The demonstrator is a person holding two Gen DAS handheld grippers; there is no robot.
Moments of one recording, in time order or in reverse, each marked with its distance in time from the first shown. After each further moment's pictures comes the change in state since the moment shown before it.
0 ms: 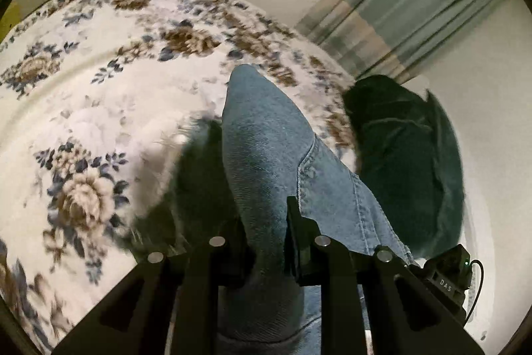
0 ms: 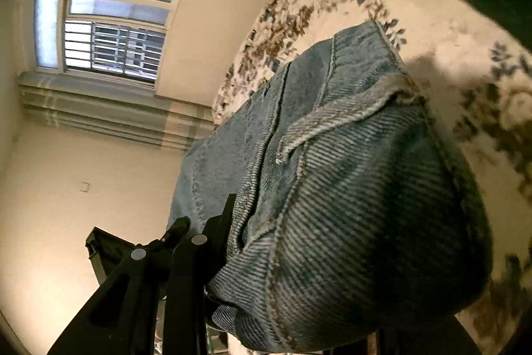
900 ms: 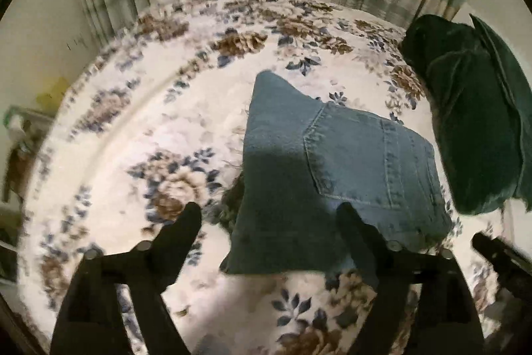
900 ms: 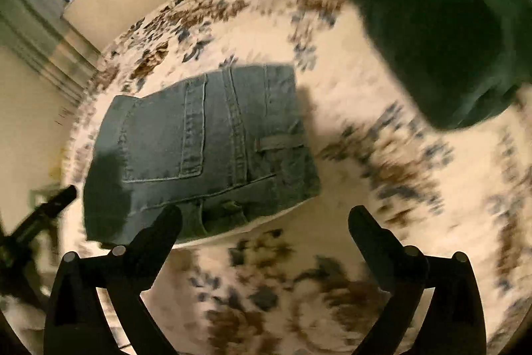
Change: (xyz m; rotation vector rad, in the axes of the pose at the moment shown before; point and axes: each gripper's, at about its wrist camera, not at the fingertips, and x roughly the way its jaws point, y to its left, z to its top) left arm -0.042 -0.044 -0.053 0.268 0.014 0.467; right arm -0.027 0.038 -0.042 -0.385 -0.008 -0.746
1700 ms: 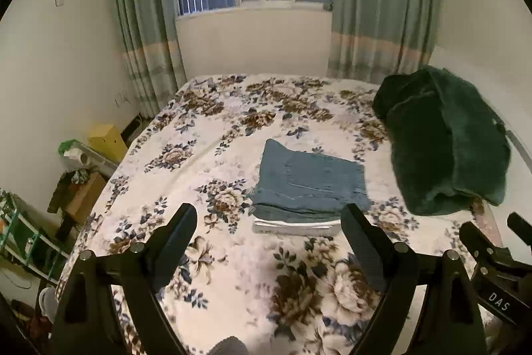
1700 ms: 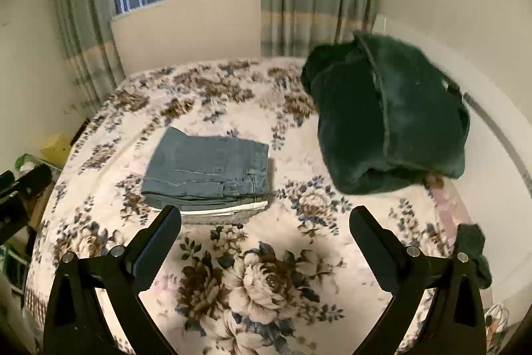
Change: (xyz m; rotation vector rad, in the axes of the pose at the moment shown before) left arm -0.314 -0.045 -0.110 0.018 -0.302 0.074; right arm -0.371 0.022 -0.143 -0.234 -0.363 -0.114
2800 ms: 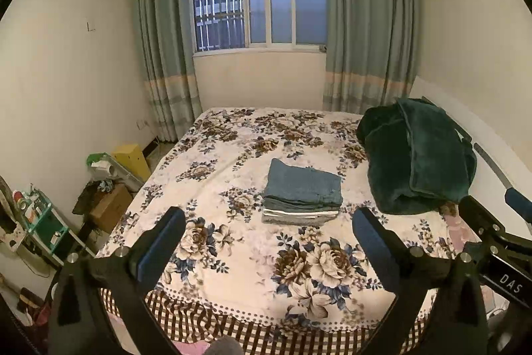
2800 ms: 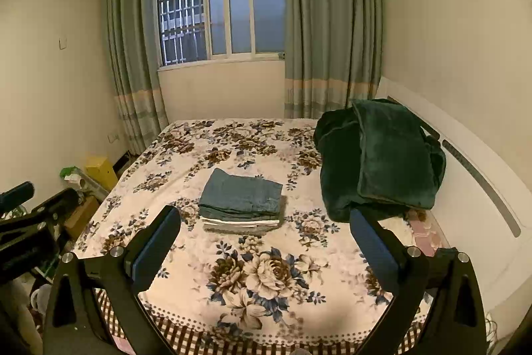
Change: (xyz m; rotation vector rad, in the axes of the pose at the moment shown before) left arm -0.243 0.010 -0.058 -0.009 -0.146 0.019; right arm -0.352 -0.040 -0.064 -0.049 -0.233 0.118
